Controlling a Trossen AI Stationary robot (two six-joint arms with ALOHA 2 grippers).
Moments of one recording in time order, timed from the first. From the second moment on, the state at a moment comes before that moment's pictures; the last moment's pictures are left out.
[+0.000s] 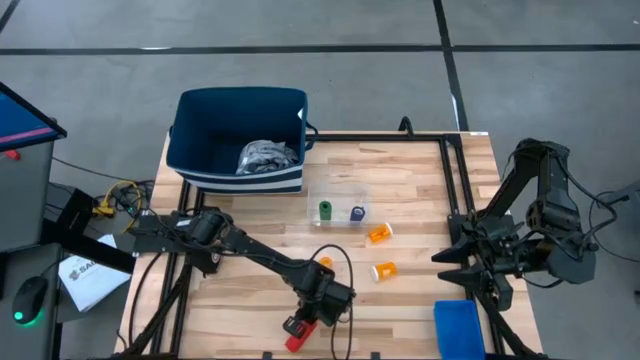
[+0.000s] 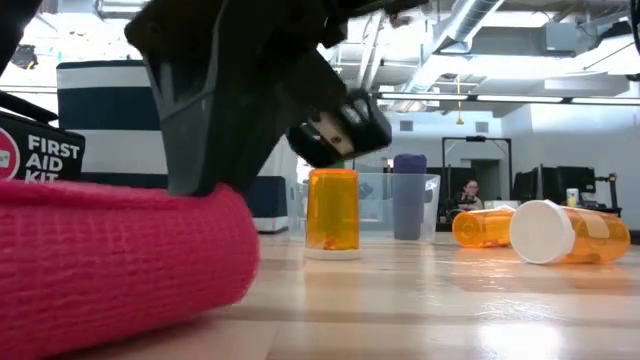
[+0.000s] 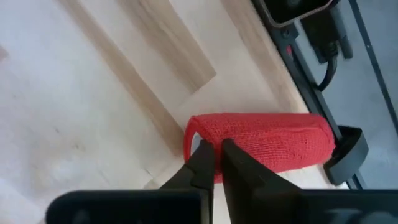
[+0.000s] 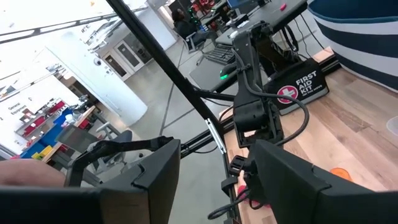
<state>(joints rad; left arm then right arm) -0.43 2.29 1.85 -0.91 0.40 0.18 1.17 1.07 1.30 -0.50 1.05 0.89</state>
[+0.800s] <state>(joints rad) -0.44 1.90 1.85 -0.90 -0.68 -0.08 1.17 1.07 1.30 -0.49 1.07 0.88</state>
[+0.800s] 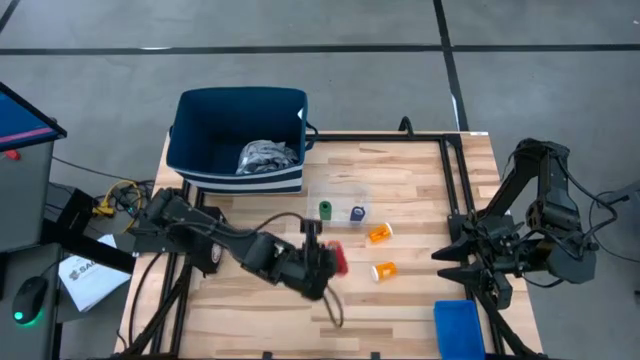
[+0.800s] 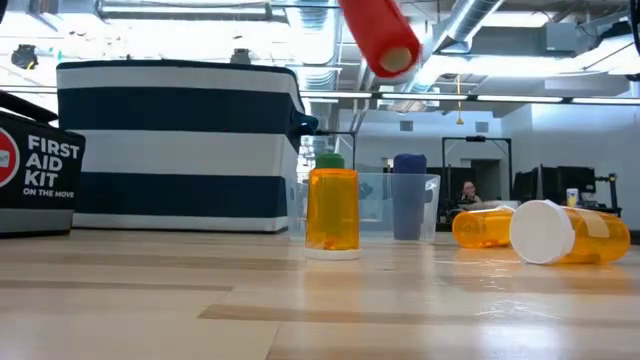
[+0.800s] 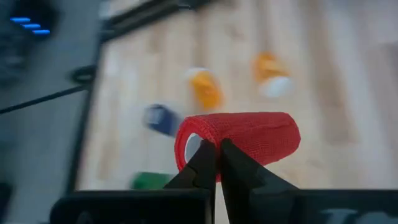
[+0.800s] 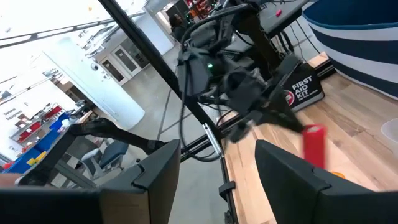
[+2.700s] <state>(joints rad) -0.08 2.13 1.76 -0.73 -0.93 0.26 1.16 1.07 1.30 -0.49 1.15 0.90</state>
